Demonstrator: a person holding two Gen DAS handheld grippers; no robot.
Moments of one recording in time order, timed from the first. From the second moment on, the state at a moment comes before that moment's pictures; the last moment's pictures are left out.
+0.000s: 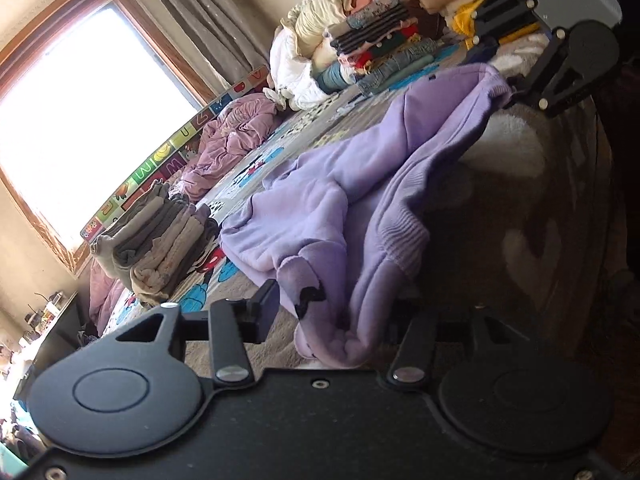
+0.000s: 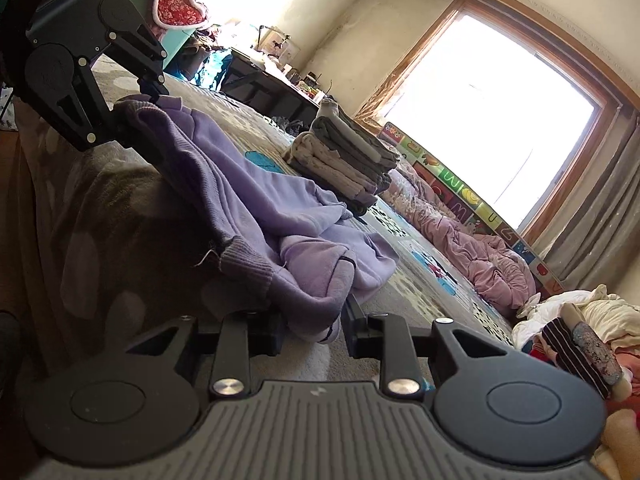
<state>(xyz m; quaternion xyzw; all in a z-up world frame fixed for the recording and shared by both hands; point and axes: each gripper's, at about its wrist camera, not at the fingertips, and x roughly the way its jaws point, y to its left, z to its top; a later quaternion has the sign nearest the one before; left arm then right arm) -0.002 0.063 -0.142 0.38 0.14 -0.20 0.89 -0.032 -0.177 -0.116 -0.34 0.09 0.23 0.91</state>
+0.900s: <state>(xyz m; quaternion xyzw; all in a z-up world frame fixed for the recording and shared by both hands) 0.044 0.099 -0.096 0.12 0.10 -0.29 0.94 0.006 -0.212 -0.085 -0.15 0.11 0.28 0.94</state>
